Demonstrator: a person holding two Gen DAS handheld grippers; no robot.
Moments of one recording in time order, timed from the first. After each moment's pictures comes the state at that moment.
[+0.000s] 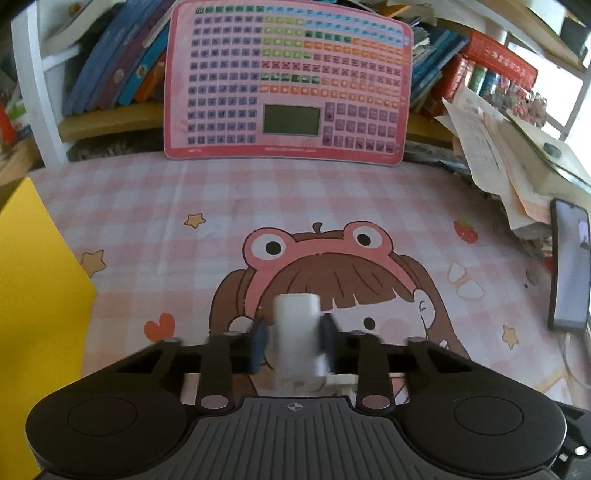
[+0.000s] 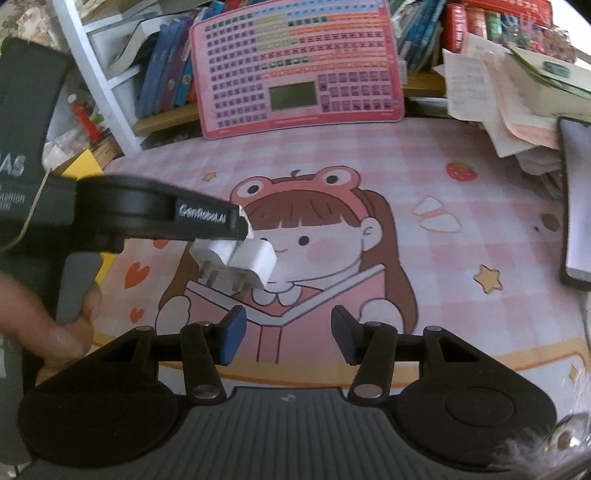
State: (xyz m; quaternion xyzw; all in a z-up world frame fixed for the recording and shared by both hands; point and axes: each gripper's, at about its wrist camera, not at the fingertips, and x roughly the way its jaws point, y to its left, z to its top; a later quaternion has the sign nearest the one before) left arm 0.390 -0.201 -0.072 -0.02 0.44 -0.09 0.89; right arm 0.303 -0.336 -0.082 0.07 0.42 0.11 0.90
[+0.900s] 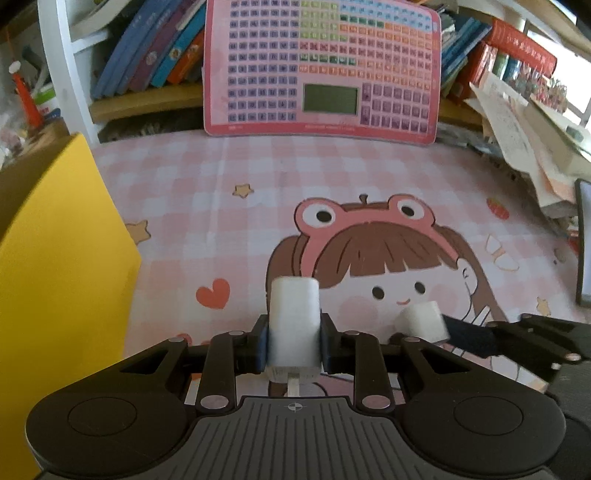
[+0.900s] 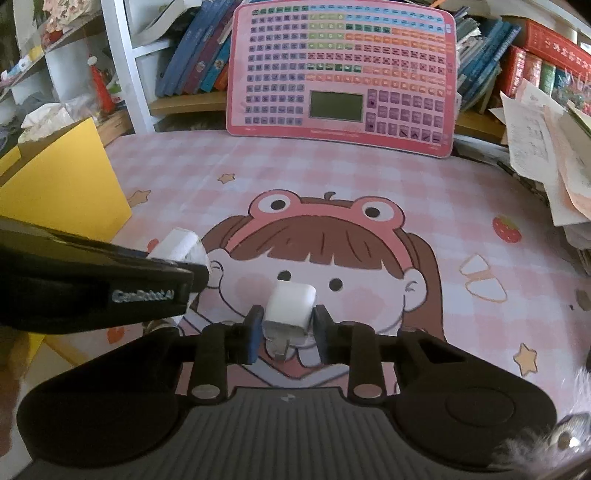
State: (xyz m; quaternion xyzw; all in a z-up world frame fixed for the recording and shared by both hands) left arm 0.375 -0.176 -0.082 0.00 0.46 -0.06 0.88; right arm 0.340 -0.300 -0.096 -0.01 0.40 0.13 0.91
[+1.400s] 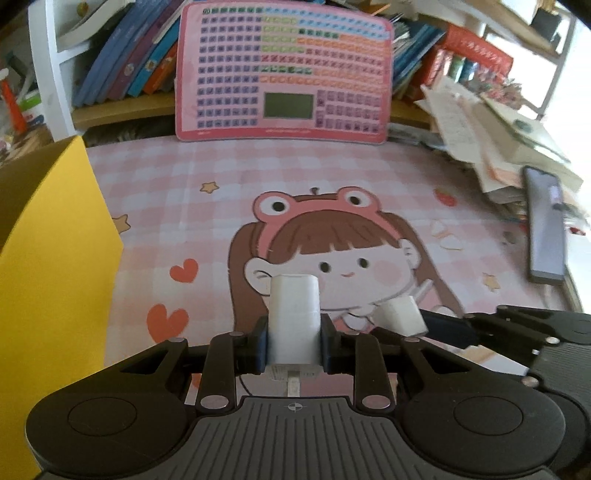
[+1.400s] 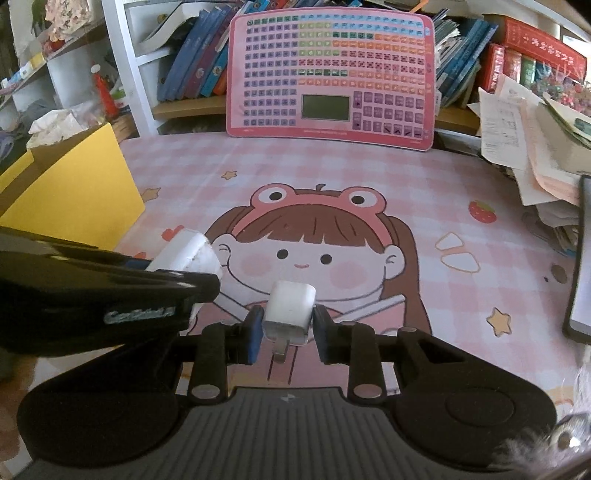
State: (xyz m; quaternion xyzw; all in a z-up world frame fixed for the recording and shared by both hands) left arm 0.330 -0.182 -0.061 -0.01 0.45 -0.12 0.89; right arm 0.302 -0.309 -0.078 0.00 0.40 0.12 0.91
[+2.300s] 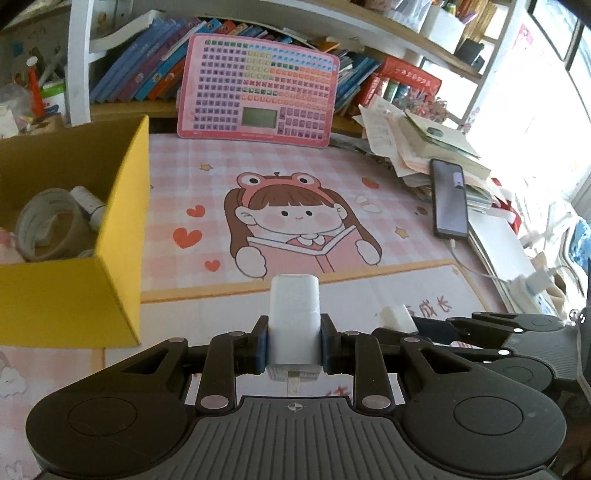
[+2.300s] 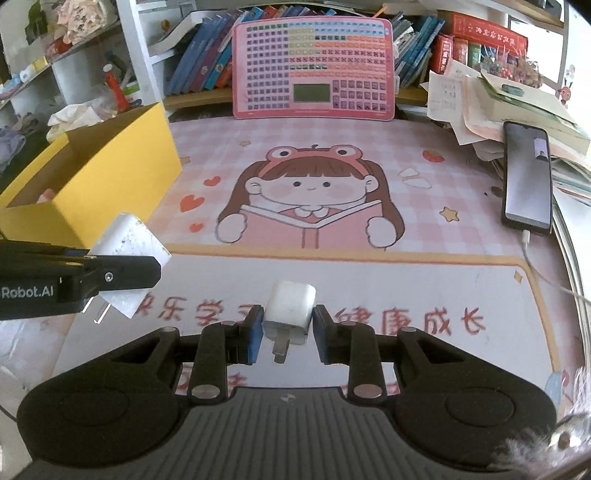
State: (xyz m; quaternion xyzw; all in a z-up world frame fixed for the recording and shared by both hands) left arm 0.193 -0.121 -0.020 -0.05 0.41 -0.20 0.89; right arm 0.167 -0.289 -0.047 0.02 0.42 0.08 0.91
